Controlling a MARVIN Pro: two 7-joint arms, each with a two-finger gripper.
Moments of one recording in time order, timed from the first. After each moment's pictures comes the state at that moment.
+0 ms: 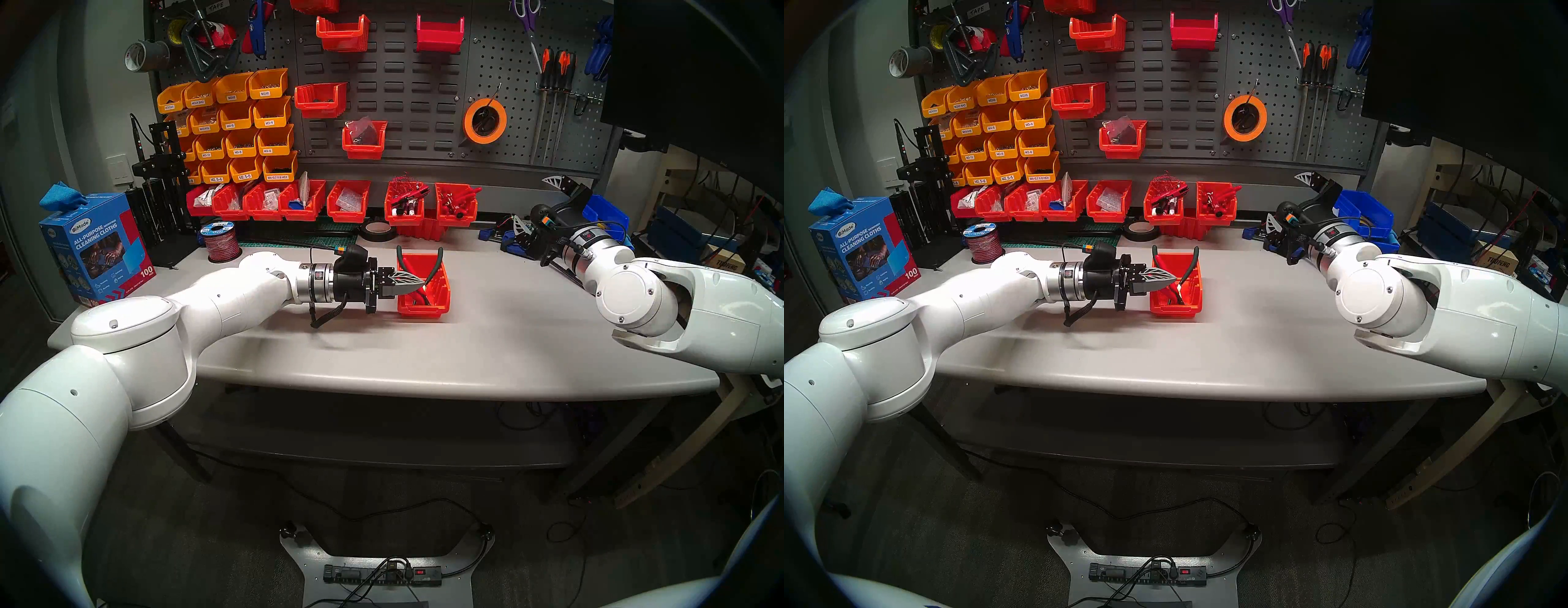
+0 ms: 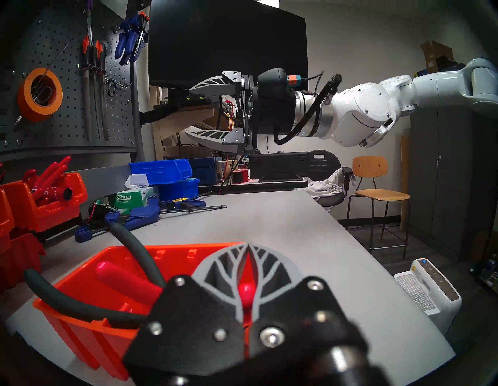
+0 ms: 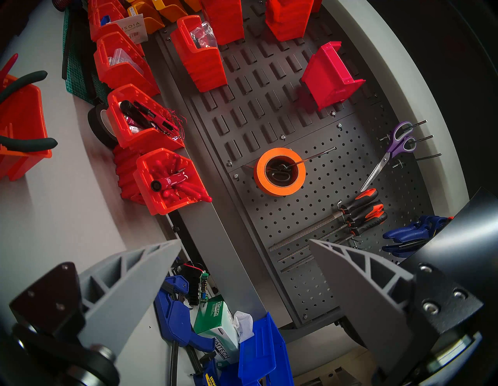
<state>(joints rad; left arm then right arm) 0.36 -1.23 -0.08 -0.50 -1.48 -0.45 -1.39 0.15 -0.31 -0.47 -1.94 0.53 0.28 -0.61</state>
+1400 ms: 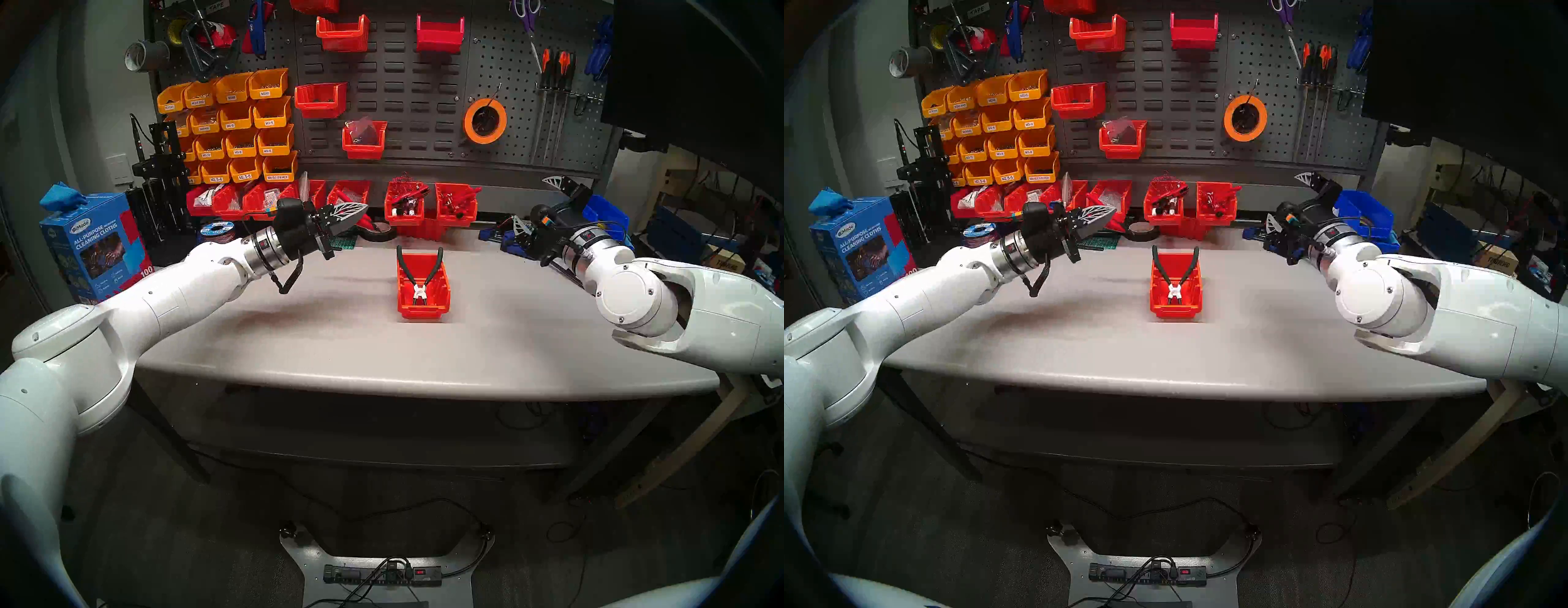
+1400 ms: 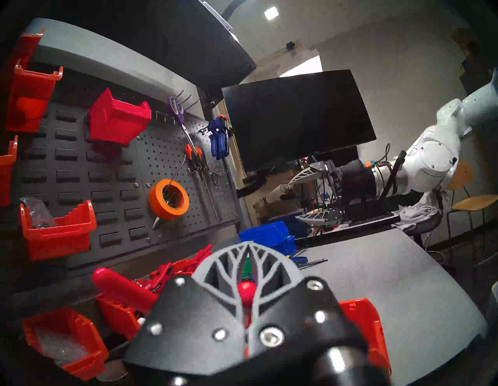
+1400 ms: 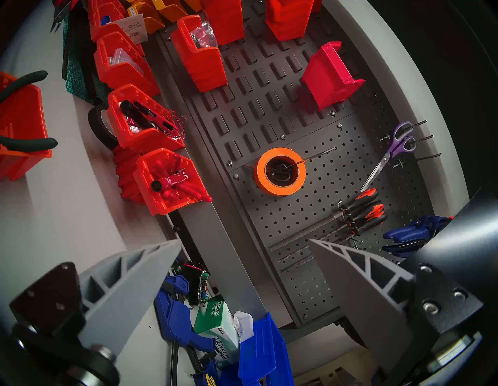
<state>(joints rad) 0.43 -0.92 -0.20 -0.76 -1.50 -0.70 -1.14 0.15 -0.31 -0.47 -1.94 0.53 0.28 -0.61</state>
